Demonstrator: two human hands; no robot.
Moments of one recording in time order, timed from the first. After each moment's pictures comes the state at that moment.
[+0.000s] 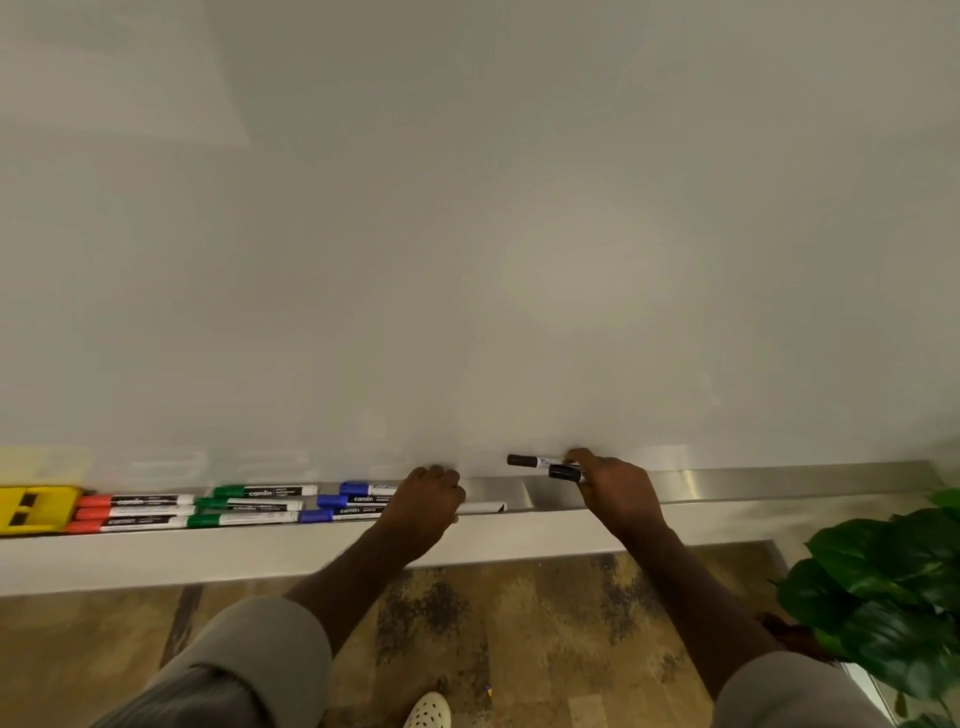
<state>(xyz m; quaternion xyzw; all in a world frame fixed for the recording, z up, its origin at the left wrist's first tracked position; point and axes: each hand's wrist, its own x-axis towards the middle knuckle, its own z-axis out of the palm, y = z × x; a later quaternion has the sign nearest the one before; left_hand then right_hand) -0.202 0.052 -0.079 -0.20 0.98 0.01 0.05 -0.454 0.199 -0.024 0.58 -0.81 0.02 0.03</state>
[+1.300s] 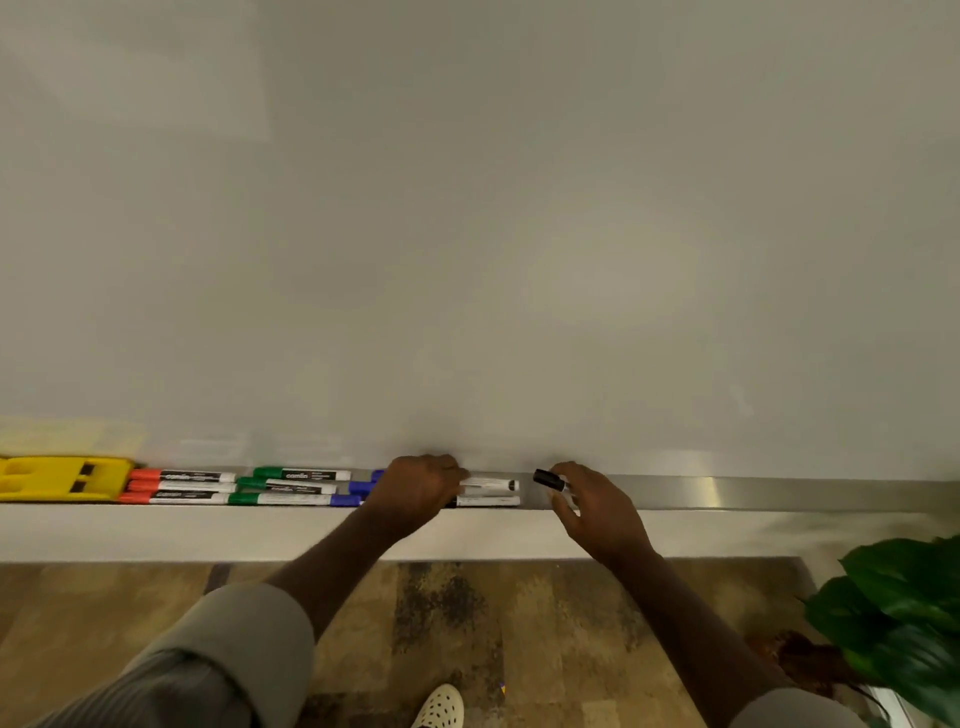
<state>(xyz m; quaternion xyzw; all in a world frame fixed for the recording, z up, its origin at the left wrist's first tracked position) -0.151 0.033 -0.054 -0.19 0.97 0.06 -0.10 -0.391 0.198 -0.038 0.60 -0.78 0.16 -0.10</state>
